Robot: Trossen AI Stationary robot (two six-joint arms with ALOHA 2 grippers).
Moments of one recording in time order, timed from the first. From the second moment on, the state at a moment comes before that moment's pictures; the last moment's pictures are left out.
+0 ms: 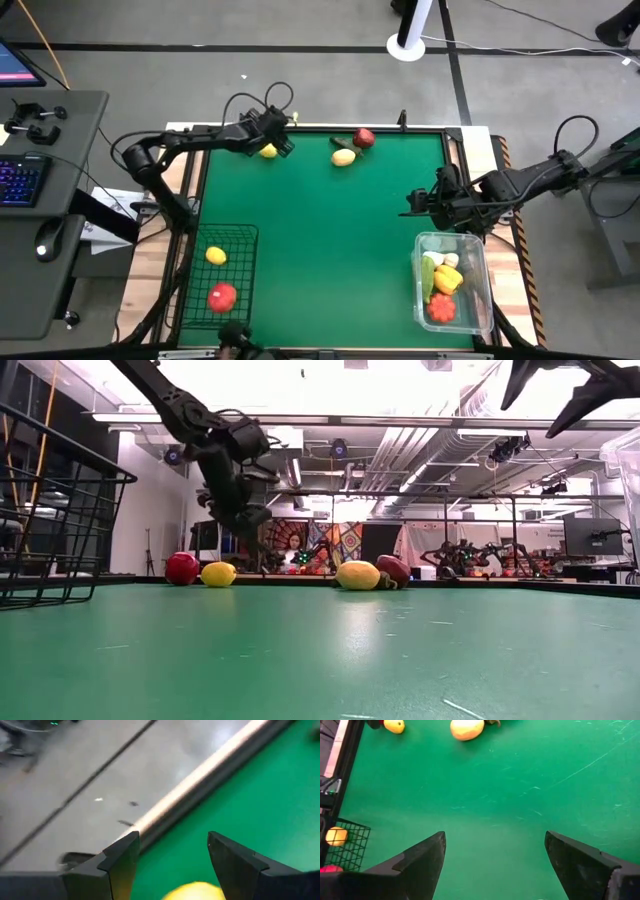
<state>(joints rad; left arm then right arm) 0.62 1.67 1.01 -0.22 -0.50 0.03 0.38 1.03 1.13 -1.32 0.56 1.72</state>
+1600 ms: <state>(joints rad) 0.66 1.93 1.33 -0.82 -0.42 0.07 0.29 1.03 1.13 -1.32 0.59 1.66</state>
